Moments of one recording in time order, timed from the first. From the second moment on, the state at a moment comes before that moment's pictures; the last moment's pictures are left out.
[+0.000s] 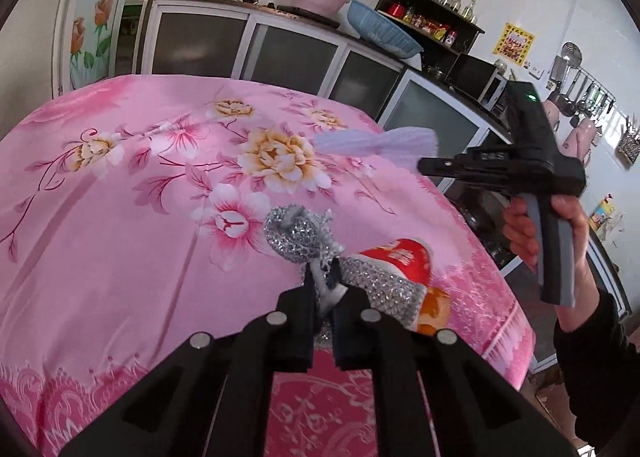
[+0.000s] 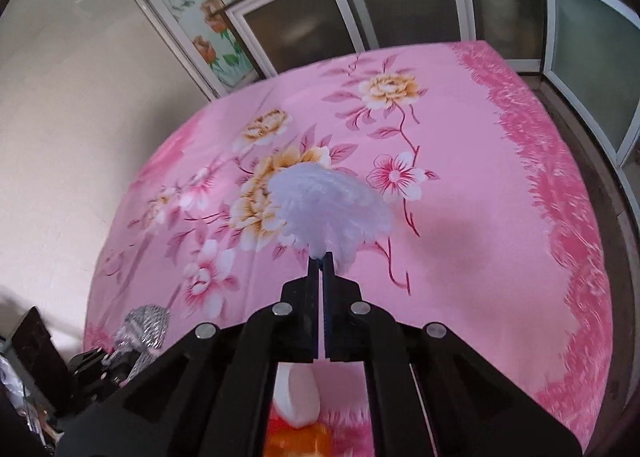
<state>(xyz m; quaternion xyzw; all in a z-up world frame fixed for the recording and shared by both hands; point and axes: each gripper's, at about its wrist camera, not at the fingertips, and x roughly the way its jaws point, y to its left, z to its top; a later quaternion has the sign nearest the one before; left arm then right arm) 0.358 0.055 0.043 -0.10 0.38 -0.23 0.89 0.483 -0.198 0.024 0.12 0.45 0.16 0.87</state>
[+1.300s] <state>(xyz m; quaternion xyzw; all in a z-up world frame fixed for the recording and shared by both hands) 0.139 -0.324 0.047 0.07 0.36 -0.58 0.73 -0.037 -0.507 0.028 0.18 0.31 -0.20 0.91</state>
